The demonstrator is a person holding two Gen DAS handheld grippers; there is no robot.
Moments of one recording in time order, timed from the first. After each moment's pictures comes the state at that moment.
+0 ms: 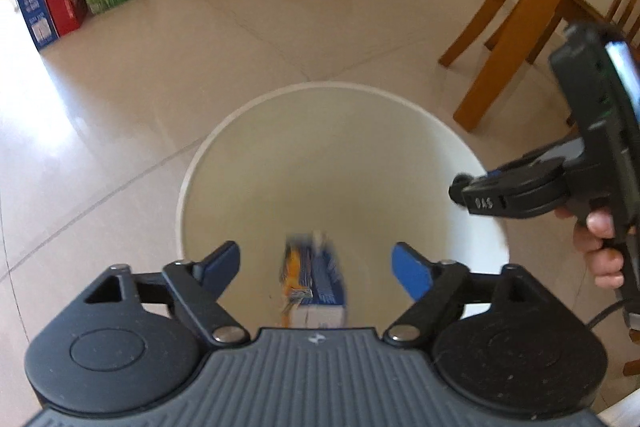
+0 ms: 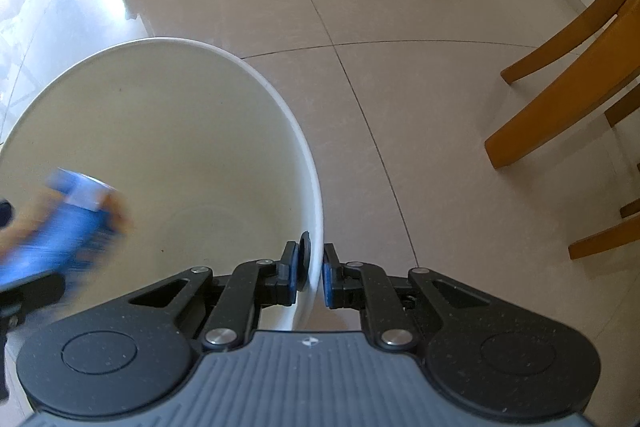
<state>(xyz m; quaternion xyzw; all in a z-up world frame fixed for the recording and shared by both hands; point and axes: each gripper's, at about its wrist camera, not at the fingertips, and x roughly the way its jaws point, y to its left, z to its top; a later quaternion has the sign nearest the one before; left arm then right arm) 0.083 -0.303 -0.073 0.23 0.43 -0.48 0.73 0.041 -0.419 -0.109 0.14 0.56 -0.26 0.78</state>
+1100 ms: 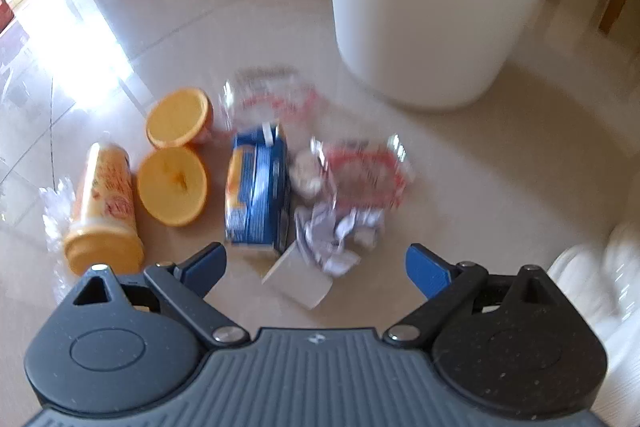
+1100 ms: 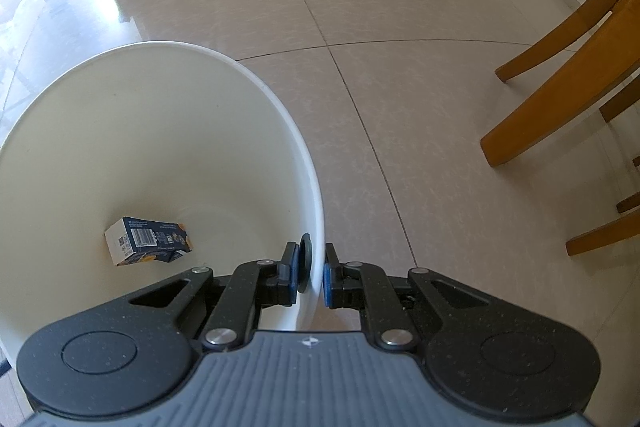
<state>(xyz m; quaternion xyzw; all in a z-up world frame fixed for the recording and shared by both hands) 0.035 -0.093 -0.260 0.32 0.43 -0.41 0.74 0.043 -0.420 -0.109 0.14 0.56 -0.27 0.77</state>
